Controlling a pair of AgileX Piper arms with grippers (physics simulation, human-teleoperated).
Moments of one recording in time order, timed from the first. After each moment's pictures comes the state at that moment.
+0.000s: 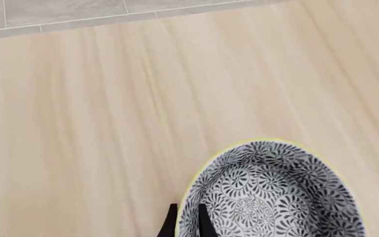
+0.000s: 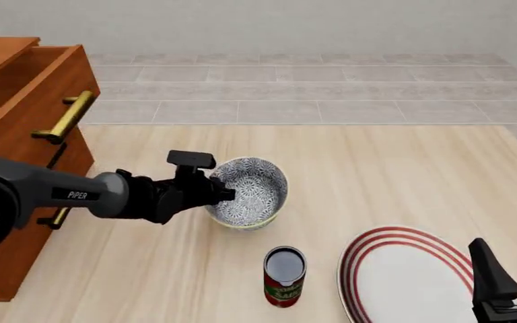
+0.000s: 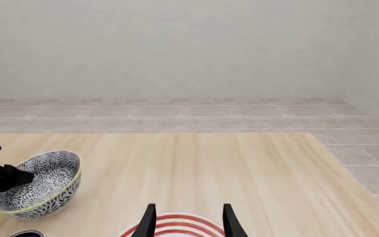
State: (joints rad) left arm -0.45 1.96 -0.98 -0.22 -0.15; right arm 0.00 0.00 0.00 0.01 0.01
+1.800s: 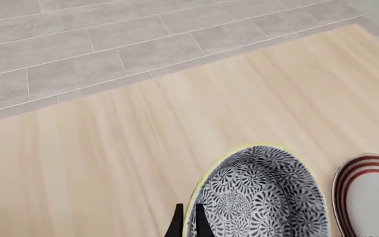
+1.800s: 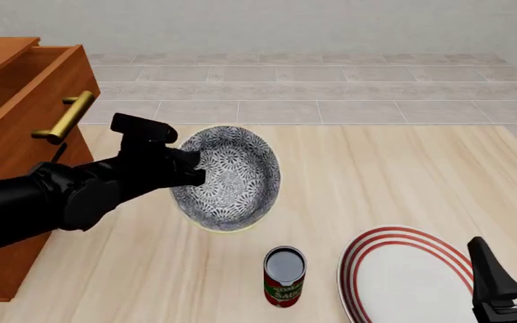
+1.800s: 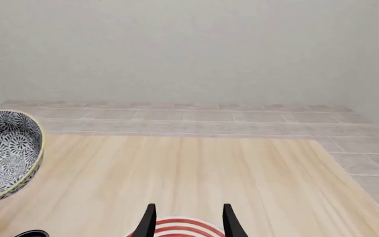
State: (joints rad) left arm -0.46 1.40 -0.79 -0.07 -0.11; right arm 0.03 0.00 -0.01 0.00 -0.01
